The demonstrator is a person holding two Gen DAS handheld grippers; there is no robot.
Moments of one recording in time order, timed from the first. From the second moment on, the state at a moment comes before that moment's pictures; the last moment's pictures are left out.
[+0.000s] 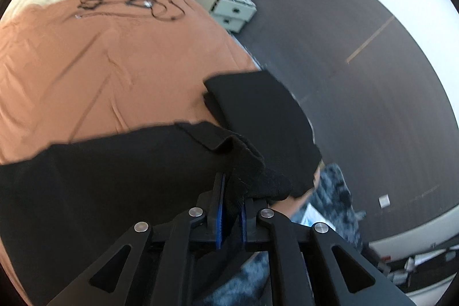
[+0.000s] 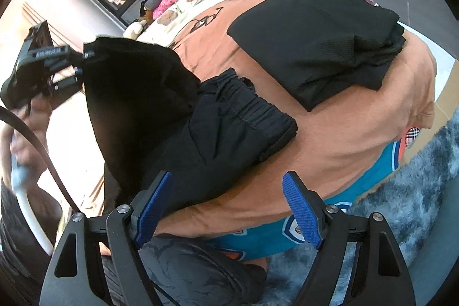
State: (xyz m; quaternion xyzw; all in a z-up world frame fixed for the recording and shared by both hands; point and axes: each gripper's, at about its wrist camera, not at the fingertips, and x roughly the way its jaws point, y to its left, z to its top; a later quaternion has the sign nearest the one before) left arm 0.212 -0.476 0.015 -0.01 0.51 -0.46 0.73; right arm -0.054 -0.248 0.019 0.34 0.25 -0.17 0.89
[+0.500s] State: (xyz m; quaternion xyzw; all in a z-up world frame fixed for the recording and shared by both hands) left arm 0.188 -0.415 0.022 0.01 0.49 -0.49 0.73; right arm -0.040 -0.238 0.012 0.37 0.22 -0.11 0.90
